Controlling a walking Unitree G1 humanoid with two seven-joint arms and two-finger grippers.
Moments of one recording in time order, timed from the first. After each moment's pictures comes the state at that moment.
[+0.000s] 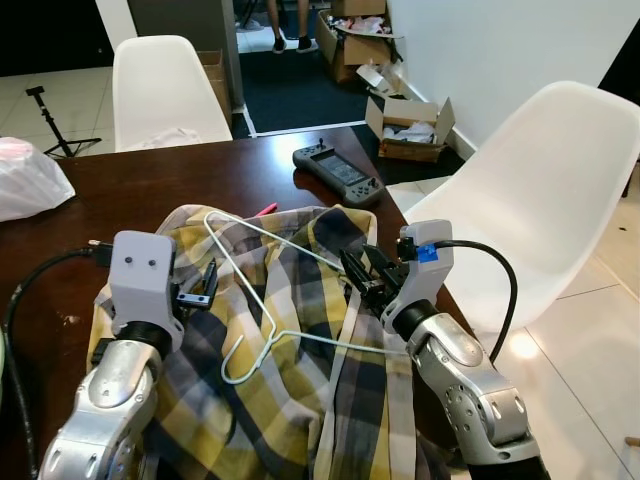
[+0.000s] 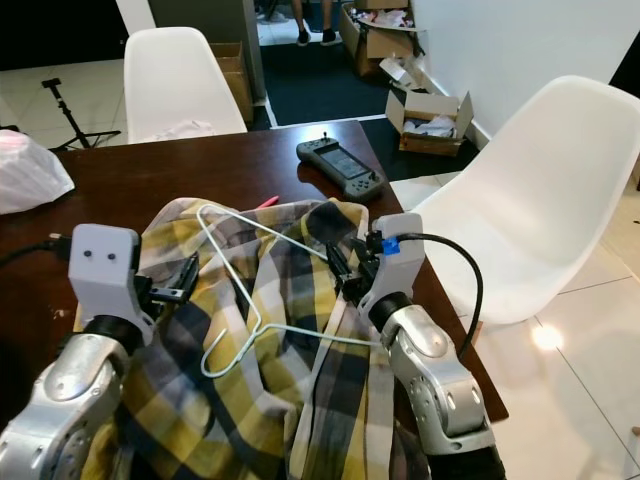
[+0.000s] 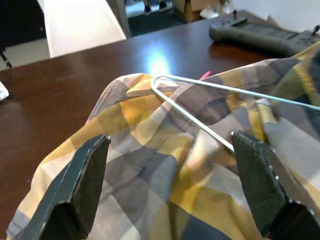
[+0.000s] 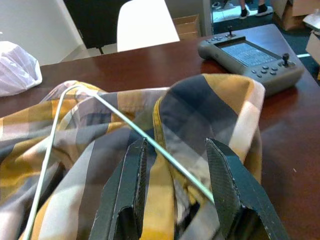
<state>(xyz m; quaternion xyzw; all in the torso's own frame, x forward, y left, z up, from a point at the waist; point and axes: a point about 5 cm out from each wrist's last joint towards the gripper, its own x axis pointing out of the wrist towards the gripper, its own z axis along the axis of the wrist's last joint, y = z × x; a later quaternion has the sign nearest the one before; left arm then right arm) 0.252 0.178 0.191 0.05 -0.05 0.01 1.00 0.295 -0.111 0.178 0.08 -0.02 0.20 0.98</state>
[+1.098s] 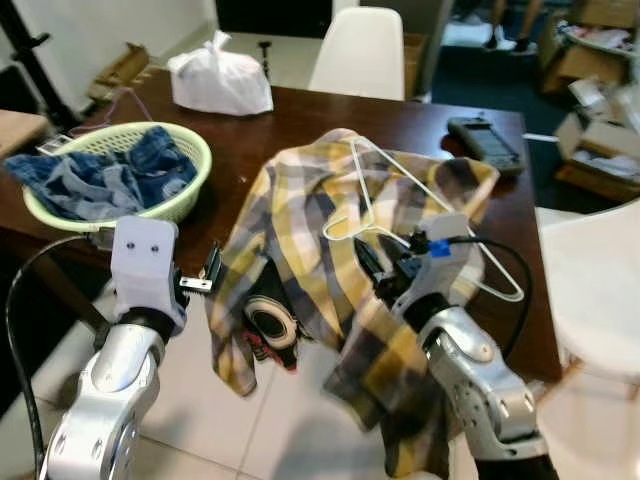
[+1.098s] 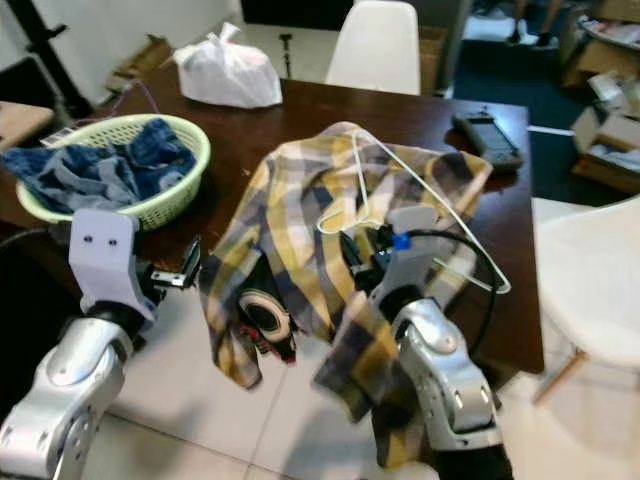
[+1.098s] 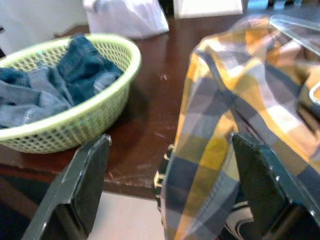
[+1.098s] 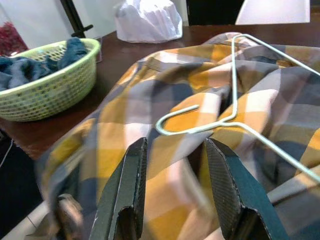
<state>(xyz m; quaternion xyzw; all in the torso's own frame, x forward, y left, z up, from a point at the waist) 0.260 0.185 0.204 0.05 -0.08 0.03 1.00 0.295 -0.116 0.185 0.07 -0.05 0.19 0.98</state>
